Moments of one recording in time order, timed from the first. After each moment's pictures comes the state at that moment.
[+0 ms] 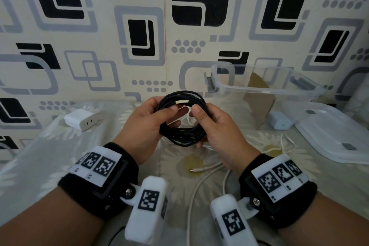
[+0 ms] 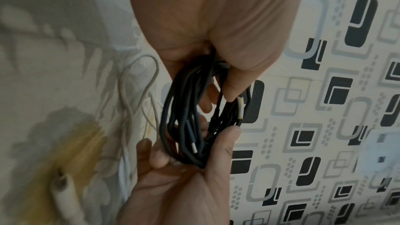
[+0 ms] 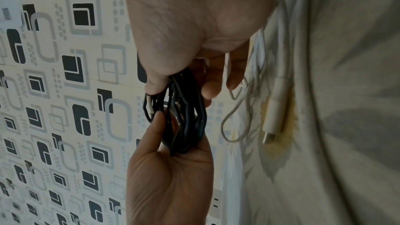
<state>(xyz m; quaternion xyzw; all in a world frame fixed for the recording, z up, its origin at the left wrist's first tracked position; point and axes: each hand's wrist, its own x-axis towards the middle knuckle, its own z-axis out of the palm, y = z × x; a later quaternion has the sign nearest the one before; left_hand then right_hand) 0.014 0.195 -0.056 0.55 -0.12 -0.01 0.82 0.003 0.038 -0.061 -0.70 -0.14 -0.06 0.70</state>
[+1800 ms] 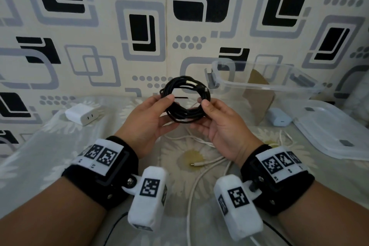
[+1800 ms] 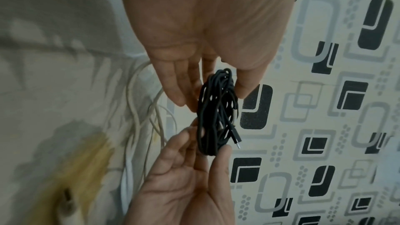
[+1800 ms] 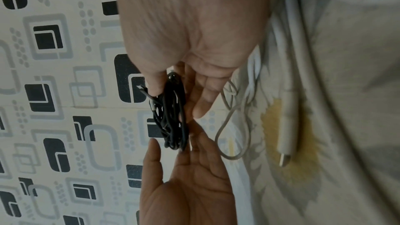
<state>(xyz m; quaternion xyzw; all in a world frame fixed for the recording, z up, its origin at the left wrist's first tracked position) 0.020 0.195 -0.059 0.55 -0.05 -0.02 0.83 0.015 0.029 -0.065 -0.52 -0.08 0.05 0.85</state>
